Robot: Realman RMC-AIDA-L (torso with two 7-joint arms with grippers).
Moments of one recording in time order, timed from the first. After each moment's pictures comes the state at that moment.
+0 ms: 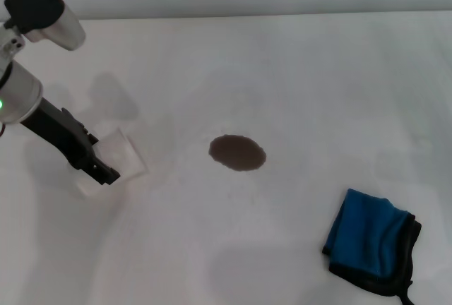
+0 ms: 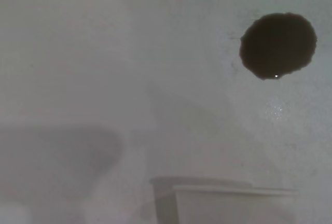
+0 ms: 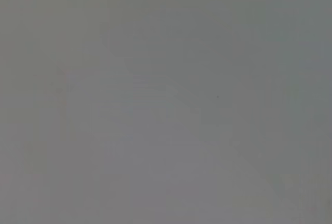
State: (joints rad) left arm -1.28 -2.08 2.85 -0.52 0.65 1.37 -1.64; right arm 0.36 2.01 -0.18 -0.03 2.15 1.20 -2.81
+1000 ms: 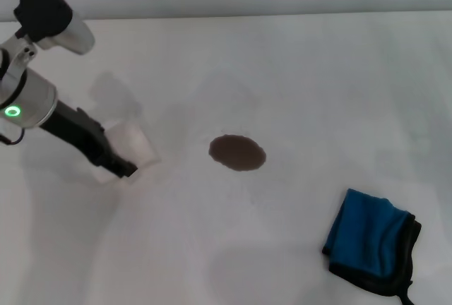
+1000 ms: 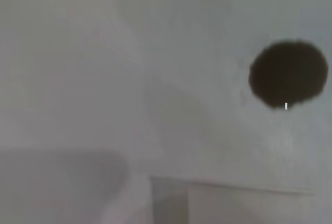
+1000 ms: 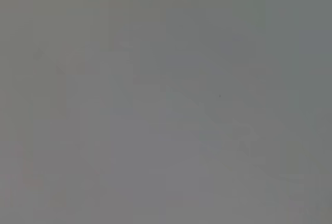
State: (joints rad) left arm -1.24 -2.08 2.85 -0.46 0.57 1.28 -1.64; right arm 0.37 2.01 -0.18 -0.03 2.15 1.19 -2.81
